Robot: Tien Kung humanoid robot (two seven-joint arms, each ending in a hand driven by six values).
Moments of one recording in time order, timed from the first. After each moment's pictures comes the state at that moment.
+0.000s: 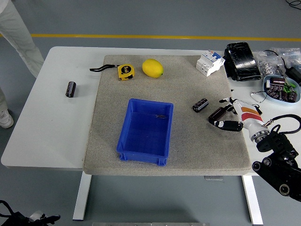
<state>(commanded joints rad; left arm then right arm) -0.24 0.07 -0.91 -0.18 1.46 0.06 0.20 0.47 -0.27 0.69 0.89 -1.67 -0.50 0.03</state>
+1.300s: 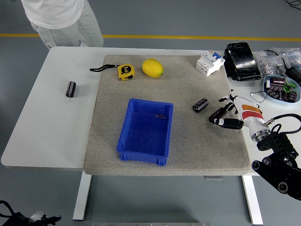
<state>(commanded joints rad) -0.24 0.07 -0.89 -0.18 1.43 0.05 0.20 0.49 -0.27 0.67 0.85 -1.65 -0.59 0.11</state>
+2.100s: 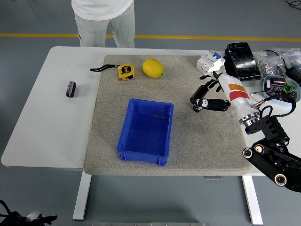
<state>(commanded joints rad) -0.24 0.08 -0.97 -0.18 1.53 0.05 0.22 0.55 -0.28 0.69 1.17 -1.62 -0.56 0.11</state>
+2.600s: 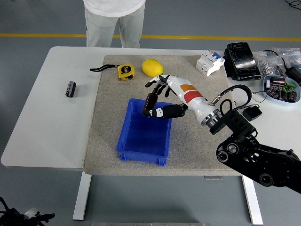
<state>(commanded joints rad) -0.26 0.10 -0.98 -0.18 1.57 0.04 0.22 0.75 -0.22 0.37 1.28 -1.51 -0.47 0.09</state>
